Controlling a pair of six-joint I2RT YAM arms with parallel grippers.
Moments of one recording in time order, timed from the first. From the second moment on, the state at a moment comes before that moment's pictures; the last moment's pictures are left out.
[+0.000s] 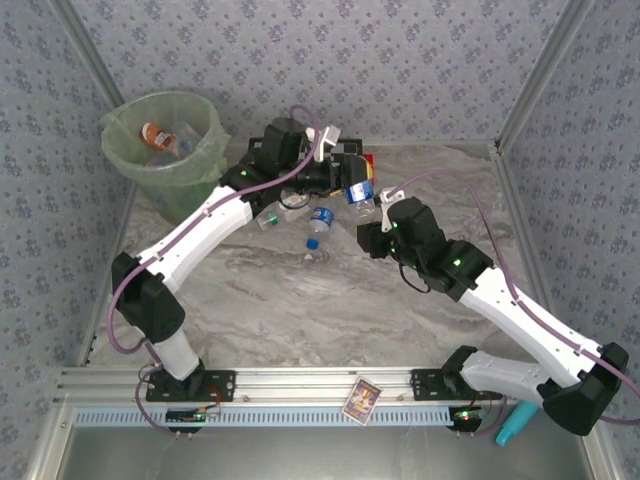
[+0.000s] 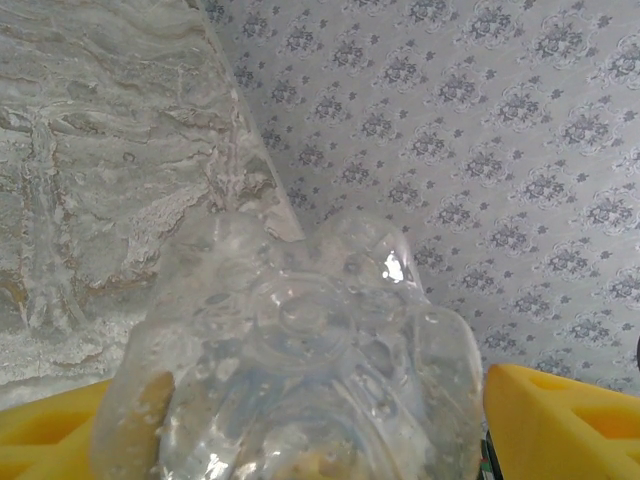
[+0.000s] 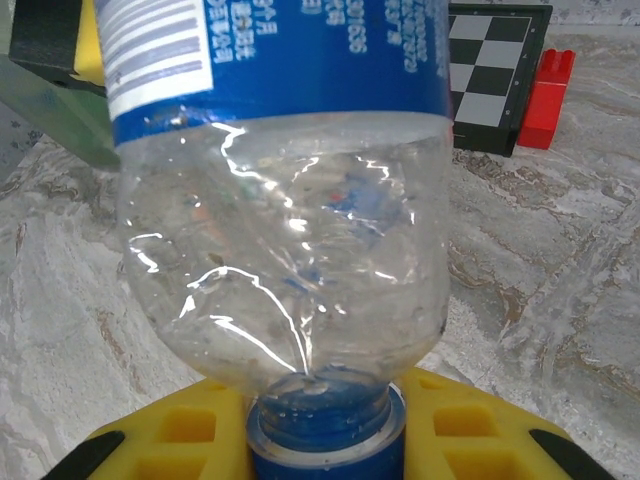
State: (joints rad) left arm -0.68 1.70 1.70 -0.41 0.60 -0.81; right arm 0.74 1.06 1.07 -0.59 0.15 0.38
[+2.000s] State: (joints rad) left arm -0.35 1.57 1.72 -0.53 0.48 -0.77; right arm 0.71 1.01 1.04 -0.58 0.19 0.41
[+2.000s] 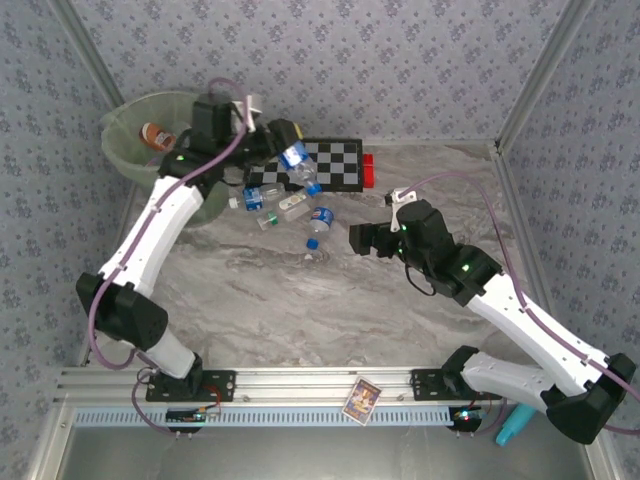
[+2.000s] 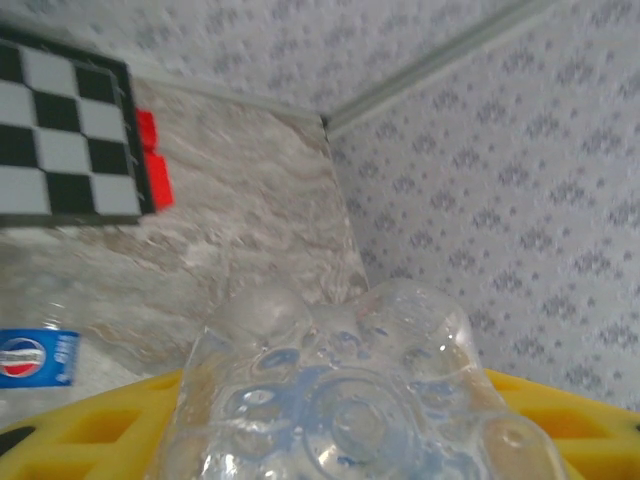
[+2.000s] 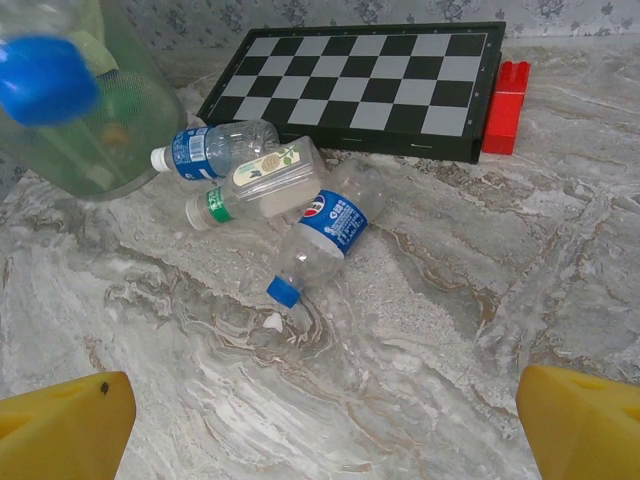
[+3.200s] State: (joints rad) left arm 0.16 1.41 1.72 -0.56 0.37 -0.91; right arm 0.69 1.04 1.04 -0.56 0.17 0.41
